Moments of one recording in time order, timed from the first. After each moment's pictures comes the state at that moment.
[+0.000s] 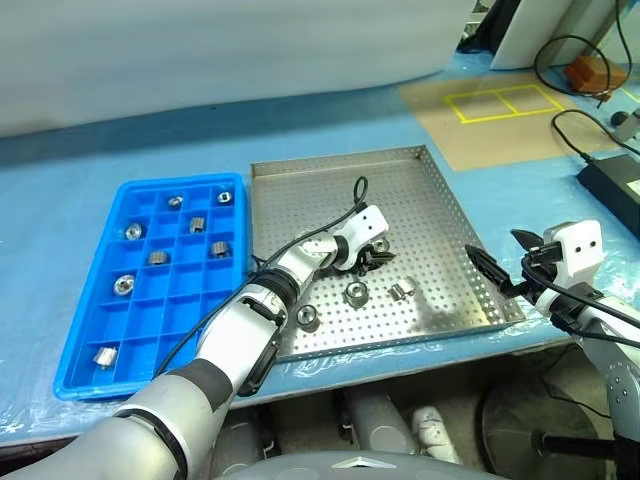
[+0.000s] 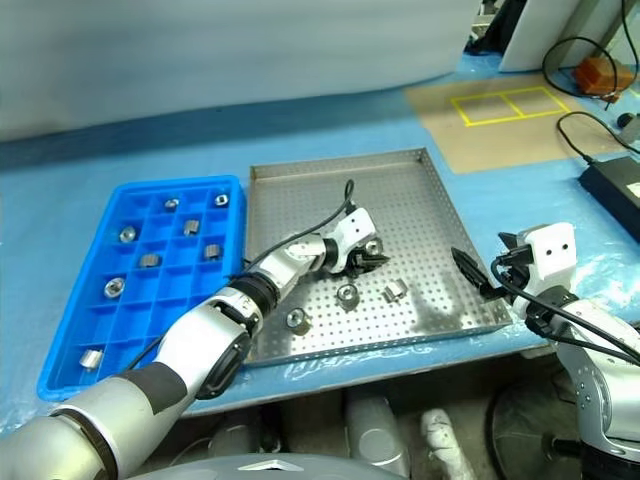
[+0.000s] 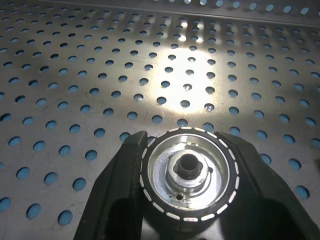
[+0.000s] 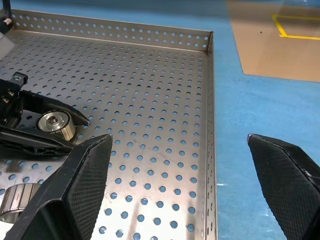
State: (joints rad) left arm -1.01 -0.13 -0.22 1.20 0.10 -0.15 -0.72; right arm 0.07 -0.60 -0.44 -0.48 0.45 0.64 0.51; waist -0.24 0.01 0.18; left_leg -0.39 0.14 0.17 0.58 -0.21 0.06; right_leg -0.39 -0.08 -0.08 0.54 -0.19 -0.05
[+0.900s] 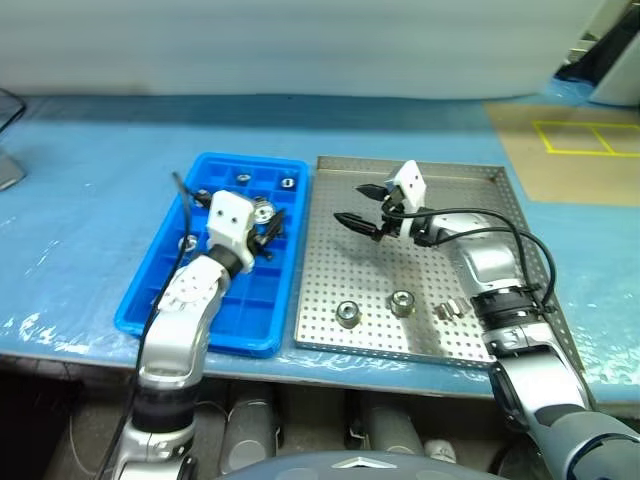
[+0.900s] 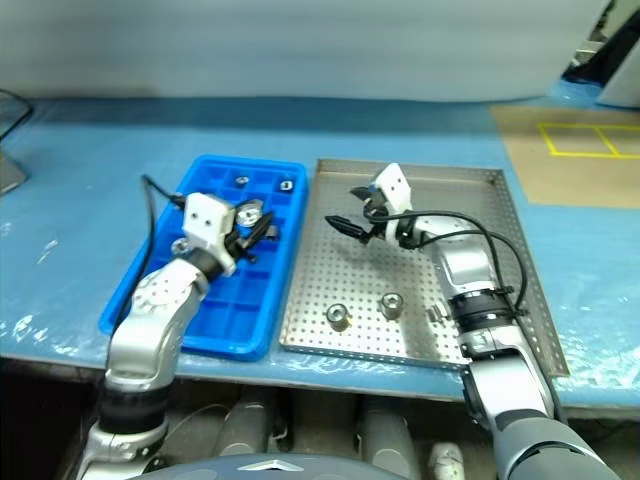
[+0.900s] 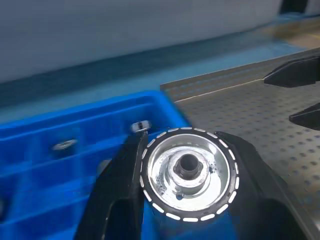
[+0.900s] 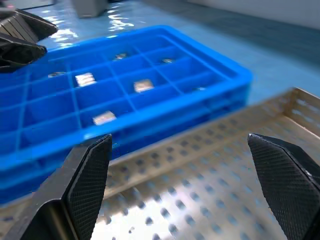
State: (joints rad) left arm -0.10 0.17 0.04 -0.53 -0.04 0.50 -0.33; right arm -0.70 -0.37 0.12 0.40 0.26 0.25 0.90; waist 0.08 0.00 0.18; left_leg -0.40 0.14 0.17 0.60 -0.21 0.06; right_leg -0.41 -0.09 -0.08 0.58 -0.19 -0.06
